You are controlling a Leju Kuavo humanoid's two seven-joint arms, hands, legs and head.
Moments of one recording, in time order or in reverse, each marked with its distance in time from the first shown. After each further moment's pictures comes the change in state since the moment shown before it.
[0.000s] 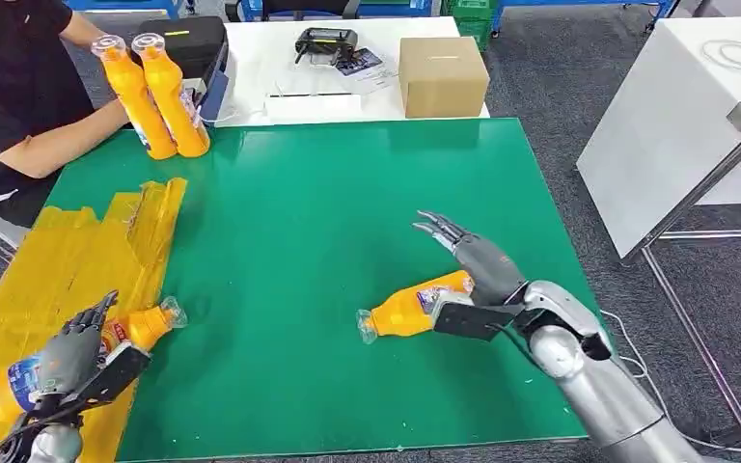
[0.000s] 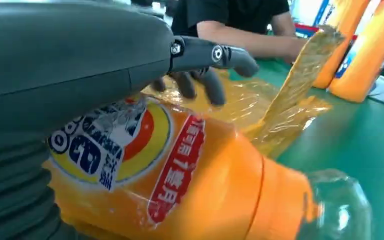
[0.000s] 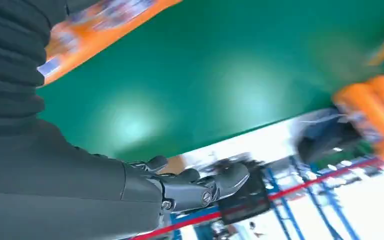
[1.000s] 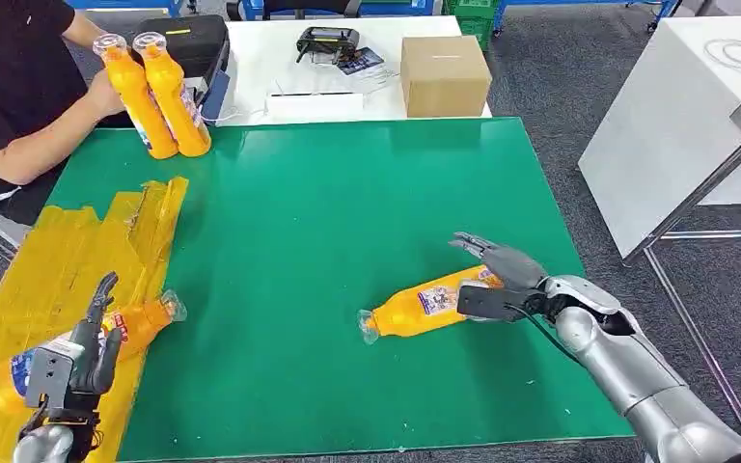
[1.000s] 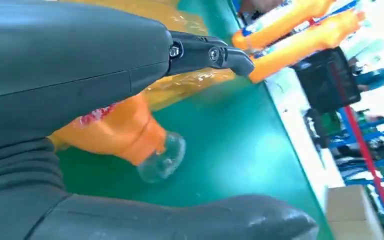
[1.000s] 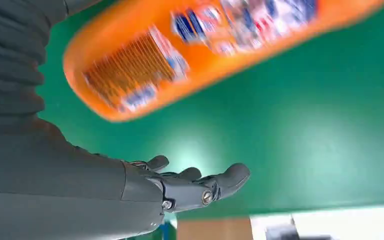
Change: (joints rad) left arm 0.036 -0.050 0.003 -0.183 0.610 -0.398 -0.118; right arm -0.122 -0.071 0.104 0.336 0.008 0.073 0.009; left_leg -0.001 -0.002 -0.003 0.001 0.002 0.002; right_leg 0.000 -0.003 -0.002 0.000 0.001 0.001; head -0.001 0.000
